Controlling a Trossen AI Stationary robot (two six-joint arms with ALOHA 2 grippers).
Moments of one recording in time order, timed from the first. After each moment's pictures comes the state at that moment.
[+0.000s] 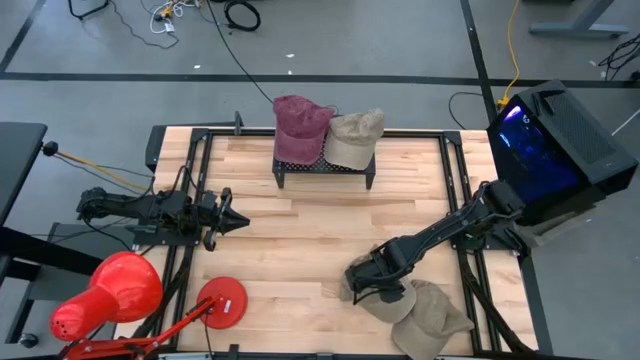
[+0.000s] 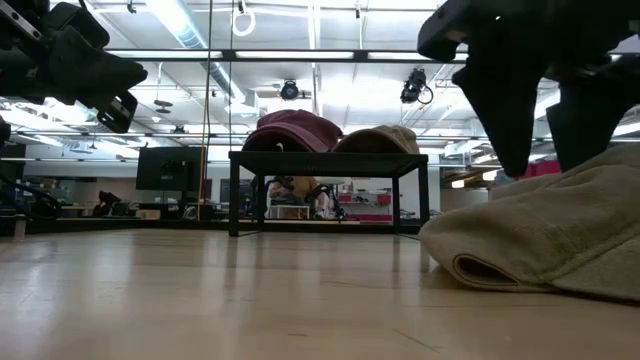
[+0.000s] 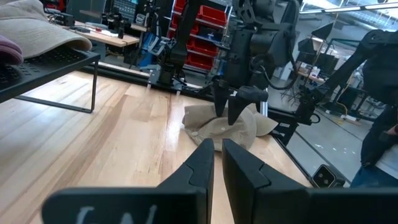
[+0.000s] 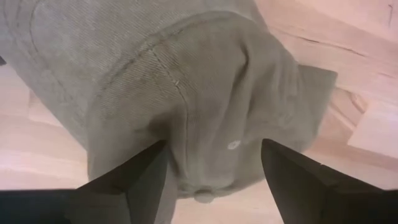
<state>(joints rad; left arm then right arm) -0.14 0.02 0.03 0.00 -0.05 -0.29 0.46 1.82 1.30 -0.91 -0.02 -1.43</state>
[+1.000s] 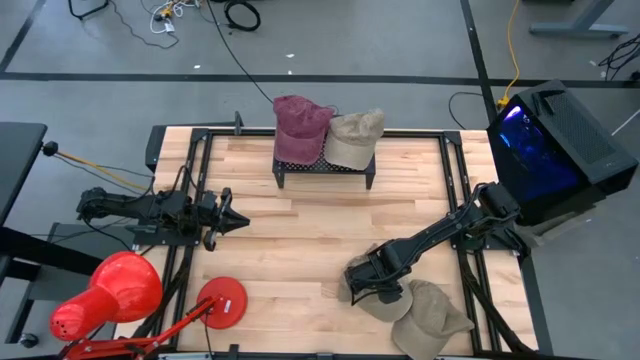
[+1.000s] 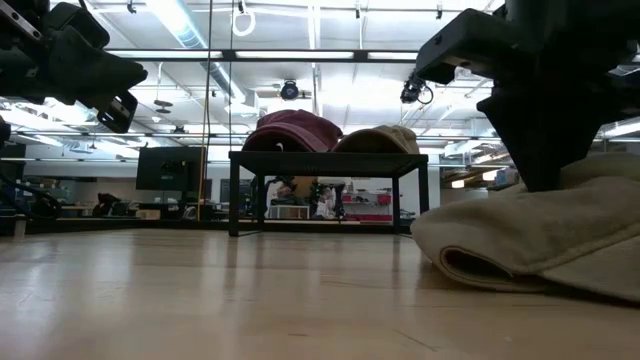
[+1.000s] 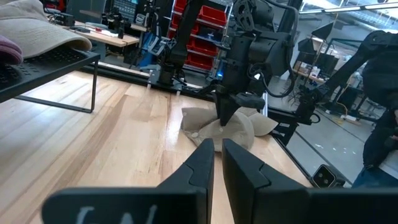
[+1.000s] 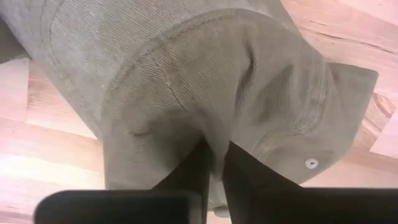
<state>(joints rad) -0.14 0.02 0.03 0.00 -0.05 -0.29 0.46 1.85 1.30 -0.91 -0.02 -1.42</state>
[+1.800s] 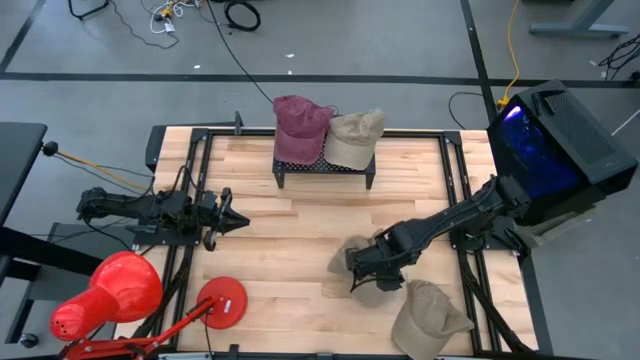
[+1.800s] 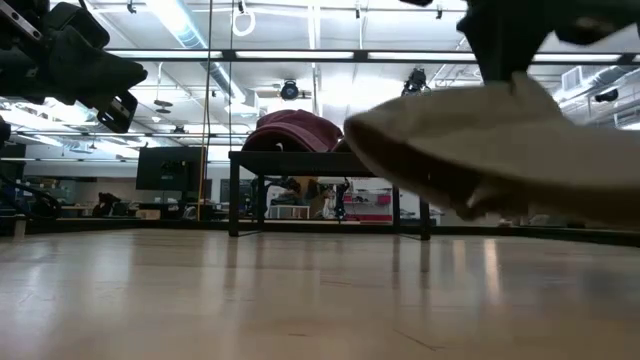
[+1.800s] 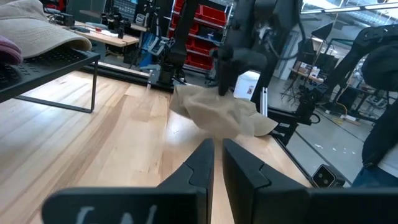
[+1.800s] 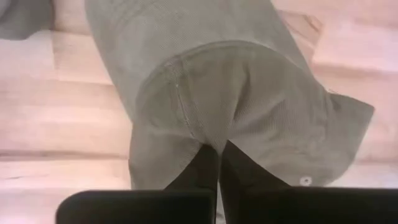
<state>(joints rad) -0.14 0.02 0.03 0.00 -0.05 -0.29 0.42 1.75 1.47 -1.14 0.09 -1.30</state>
